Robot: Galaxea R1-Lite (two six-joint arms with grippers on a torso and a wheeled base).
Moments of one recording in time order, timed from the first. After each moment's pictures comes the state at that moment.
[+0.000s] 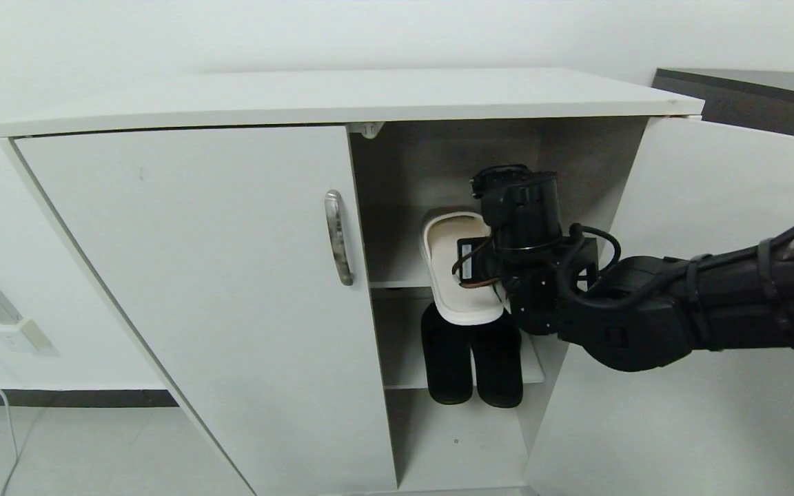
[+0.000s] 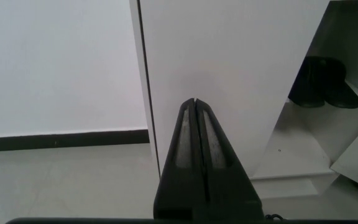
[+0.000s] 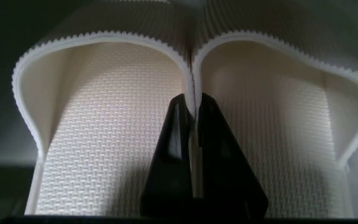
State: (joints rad) left arm 0.00 0.00 0.00 0.01 0.01 0.01; right arm 0.79 2.00 -1.43 -0.36 -0.72 0.15
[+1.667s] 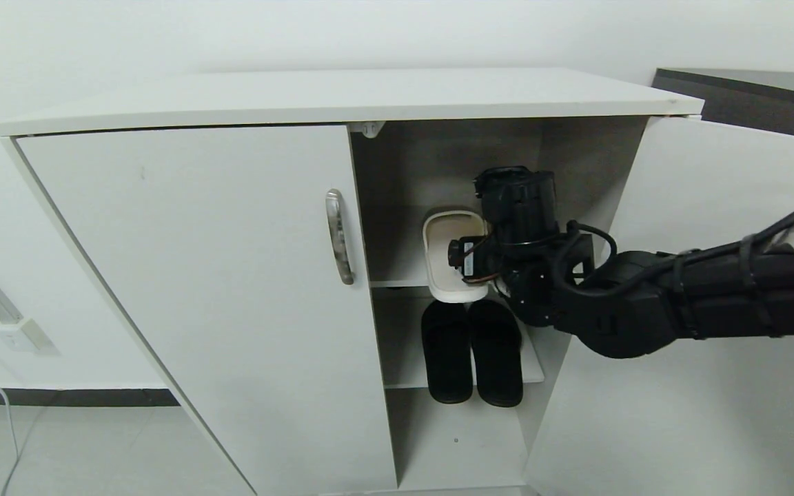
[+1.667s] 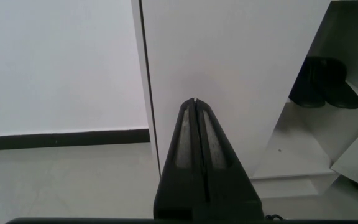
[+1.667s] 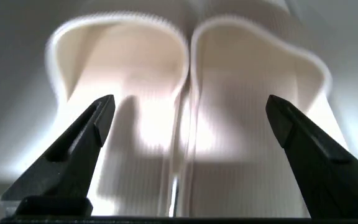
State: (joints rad) left arm 0.00 0.00 0.00 0.01 0.02 0.01; right arm 0.77 2.02 -1.44 -0.33 -0.69 0.17
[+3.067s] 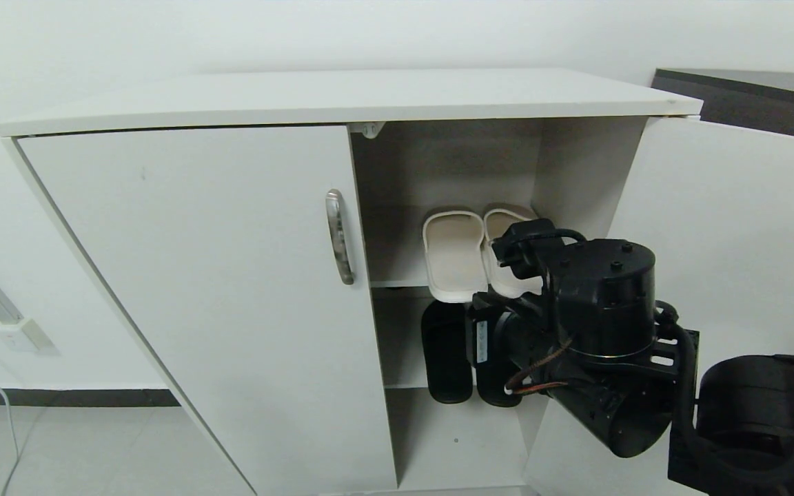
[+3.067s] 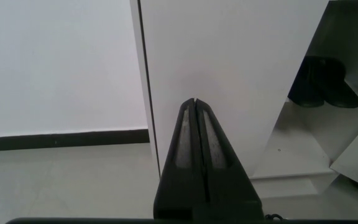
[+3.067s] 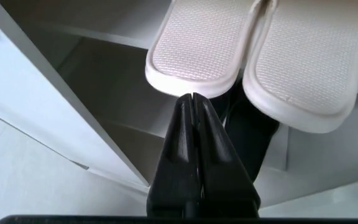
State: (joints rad) left arm 0.00 0.00 0.00 0.01 0.01 0.01; right arm 0.93 1.78 -0.94 -0.62 -0.53 0.17
